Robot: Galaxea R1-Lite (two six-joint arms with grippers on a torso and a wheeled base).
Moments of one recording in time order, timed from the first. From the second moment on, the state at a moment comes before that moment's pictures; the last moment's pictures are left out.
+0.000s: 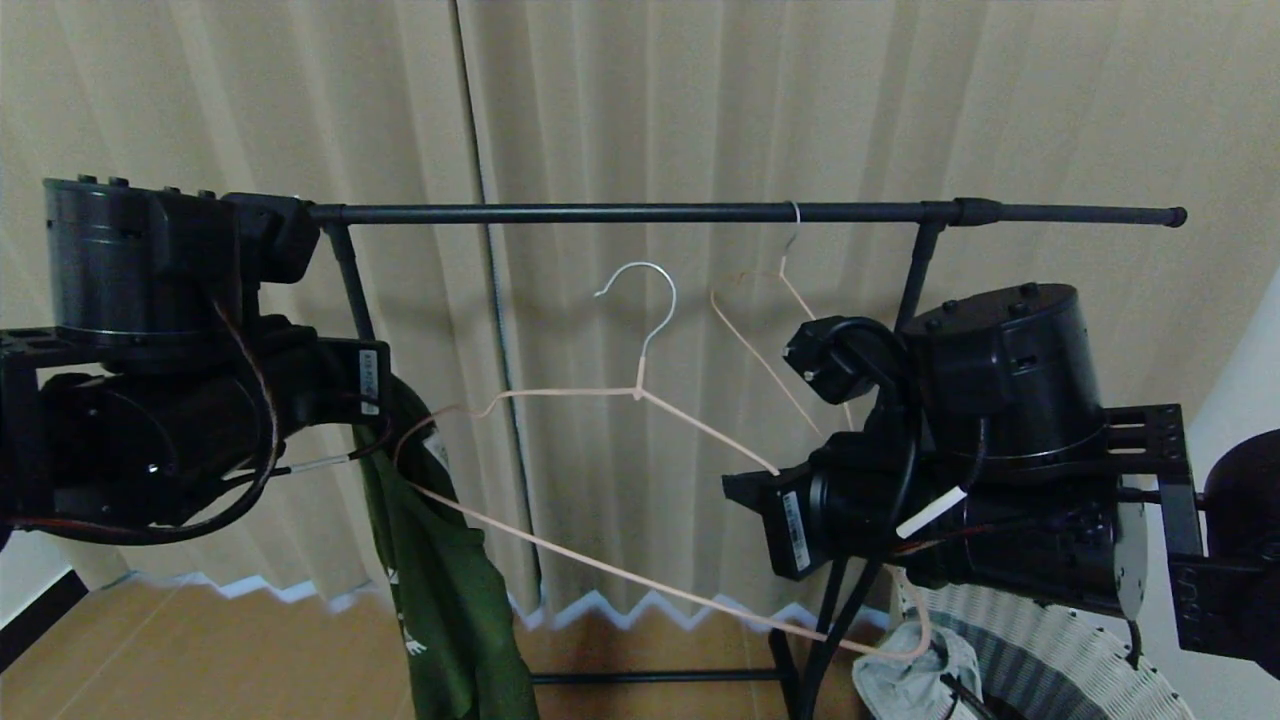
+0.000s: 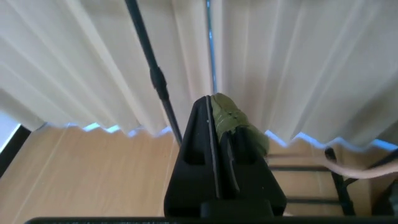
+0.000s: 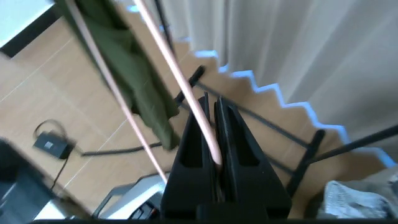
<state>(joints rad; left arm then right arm) -0.44 1.48 -0.93 -0.19 0.52 -0.03 0.79 1.66 -0.99 -0.12 -0.12 0.28</state>
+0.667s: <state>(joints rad) -0.51 1.46 -0.92 -0.19 0.52 -0.03 0.79 1.71 -1.08 -0.15 -0.15 0.31</state>
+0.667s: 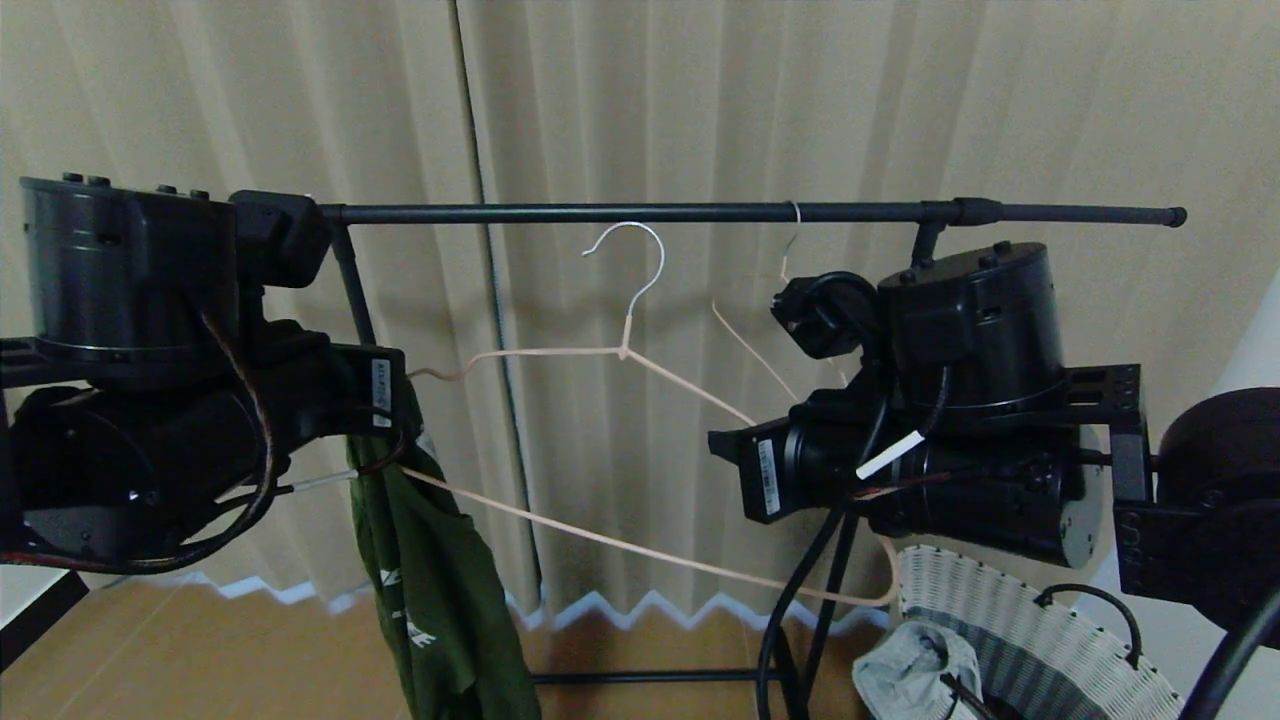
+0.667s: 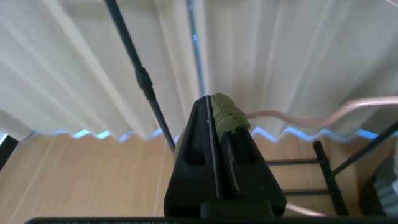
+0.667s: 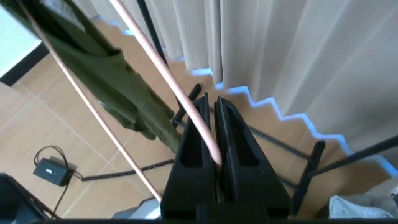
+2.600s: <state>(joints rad) -0.72 1.41 -0.91 -0.24 0.20 -0.03 0.84 1.78 -1.09 -0.33 -0.15 0.30</state>
